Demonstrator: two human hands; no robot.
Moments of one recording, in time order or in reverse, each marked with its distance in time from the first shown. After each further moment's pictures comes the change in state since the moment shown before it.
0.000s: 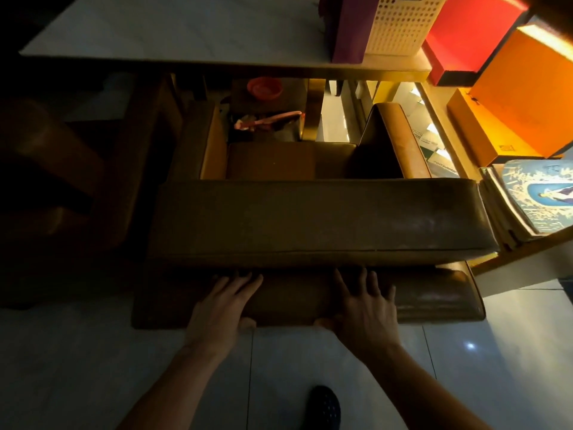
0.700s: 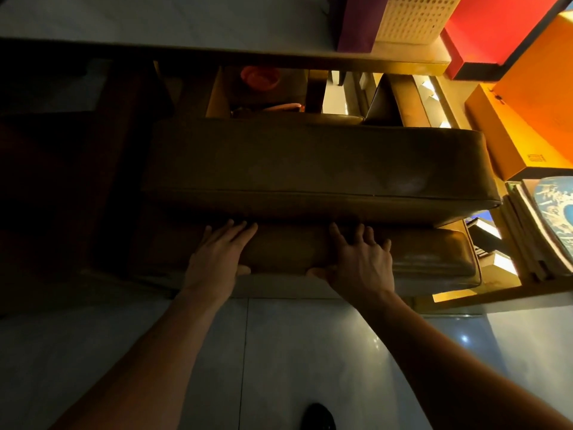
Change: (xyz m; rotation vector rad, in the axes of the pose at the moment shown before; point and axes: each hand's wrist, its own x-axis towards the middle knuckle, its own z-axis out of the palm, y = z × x) left_hand 0.166 -0.027 -0.021 -0.002 0.162 0.033; right_hand 0.152 0.014 -0.057 -0.006 0.210 0.034
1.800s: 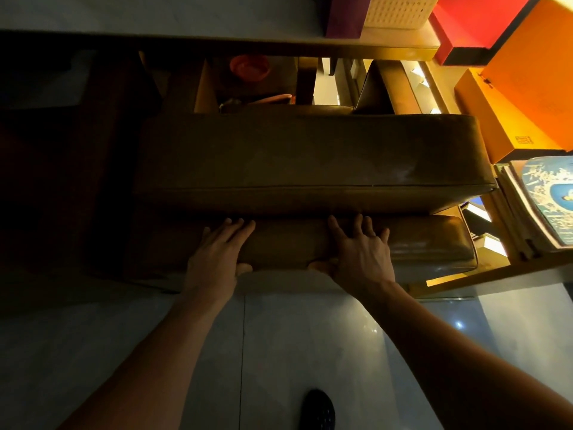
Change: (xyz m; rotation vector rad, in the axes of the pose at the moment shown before) left_hand -0.019 0.012 0.017 -0.061 0.067 0.002; right_hand -0.016 0.013 0.004 0.028 -0.037 -0.024
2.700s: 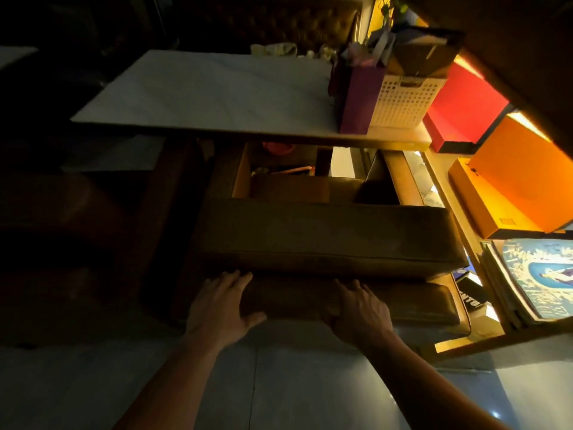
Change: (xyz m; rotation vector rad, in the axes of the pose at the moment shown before) left_hand -0.040 0.015 -0.124 0.020 -0.226 -0.220; right_hand -0.046 -0.028 -0.086 0.153 -0.103 -0.023
